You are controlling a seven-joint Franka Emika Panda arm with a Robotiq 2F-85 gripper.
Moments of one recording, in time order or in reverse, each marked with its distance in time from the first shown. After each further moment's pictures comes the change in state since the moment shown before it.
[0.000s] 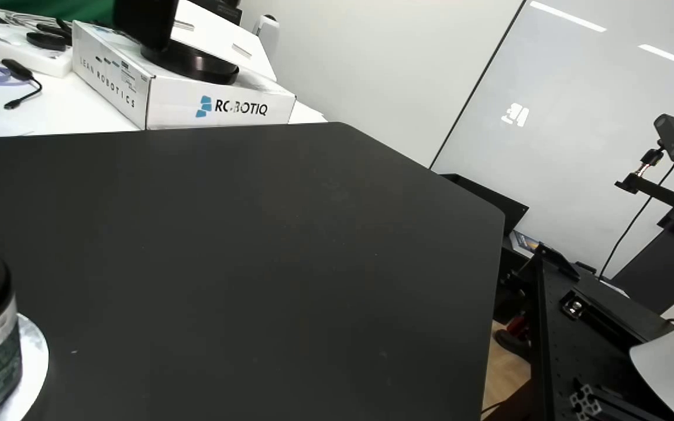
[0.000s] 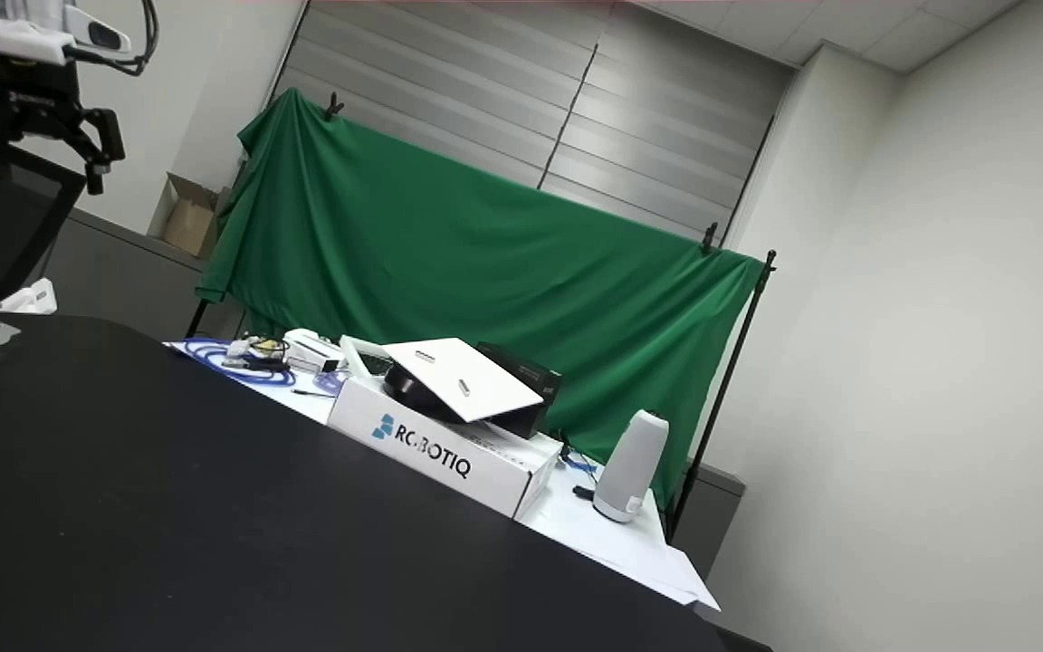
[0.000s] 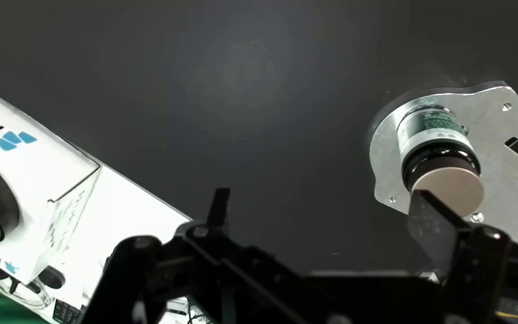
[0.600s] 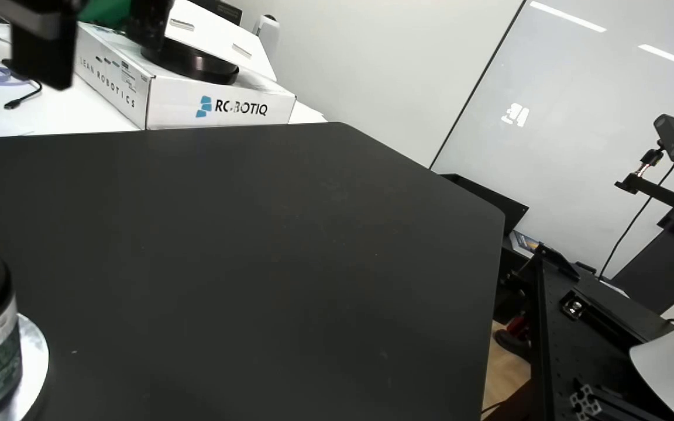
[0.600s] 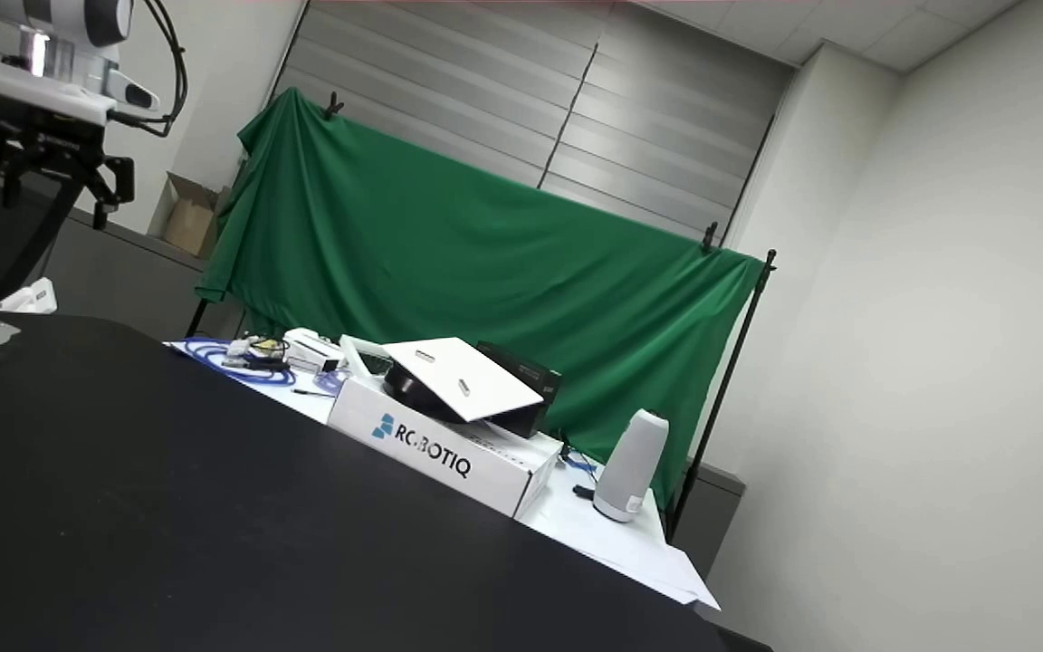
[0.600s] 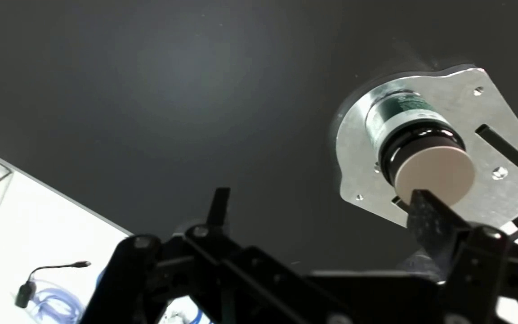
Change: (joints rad) arm 0.027 0.192 -0.052 0.191 0.219 0.006 -0.253
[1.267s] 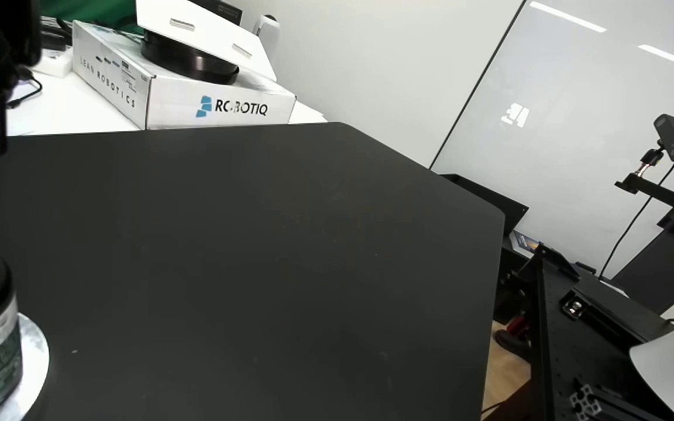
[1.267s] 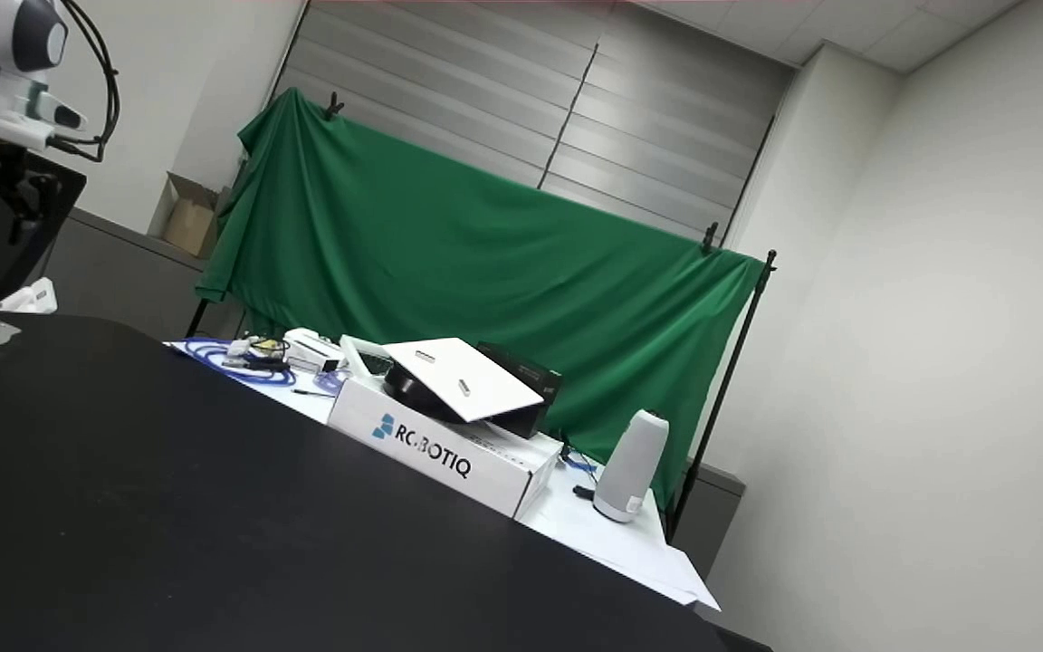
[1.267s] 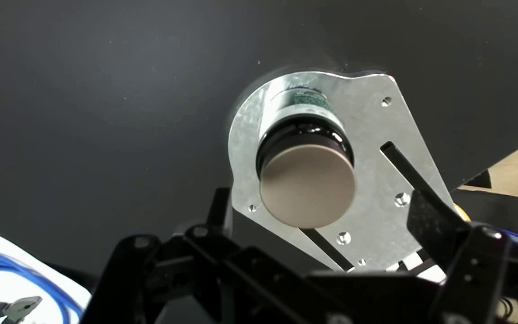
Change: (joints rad) arm 0.125 0.190 -0.007 0.166 0.054 -0.023 -0.133
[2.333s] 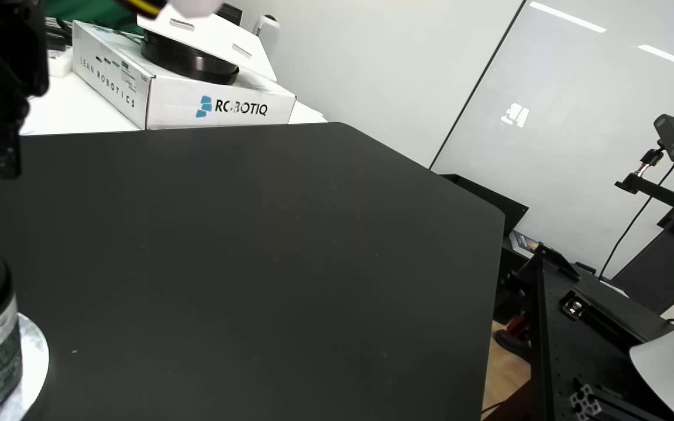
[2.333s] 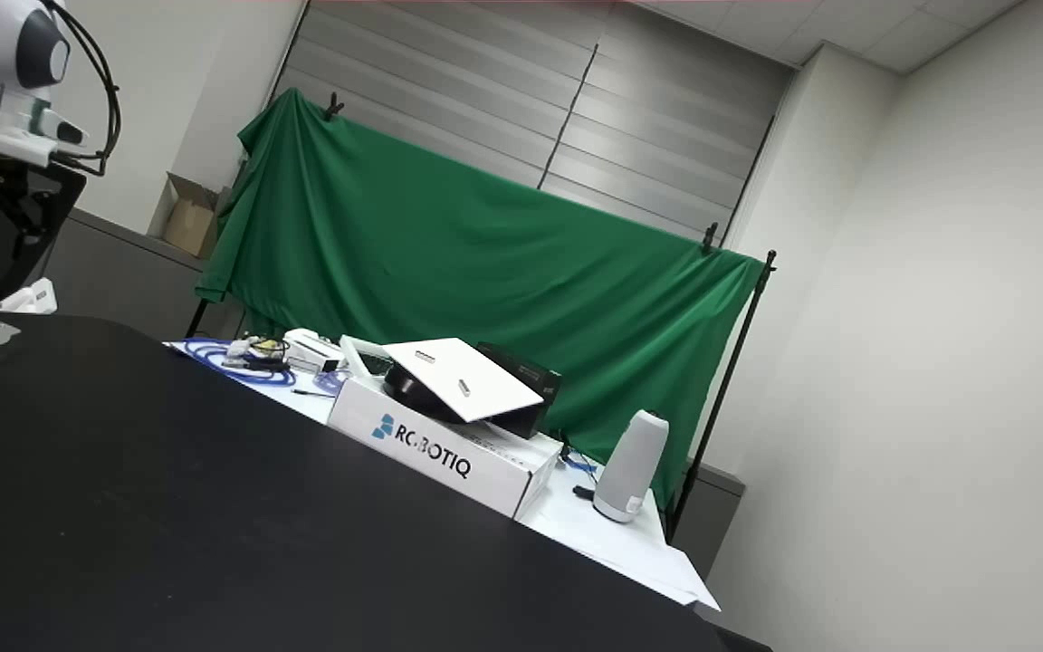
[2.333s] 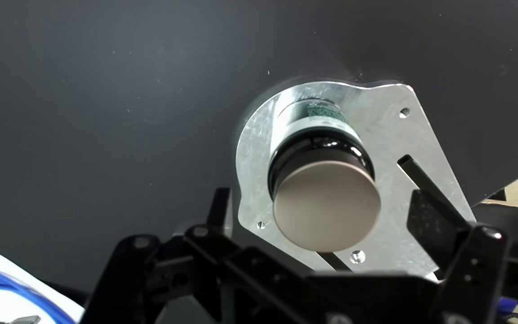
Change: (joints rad) arm 0.016 0.044 -0.024 0.038 0.000 -0.021 0.000
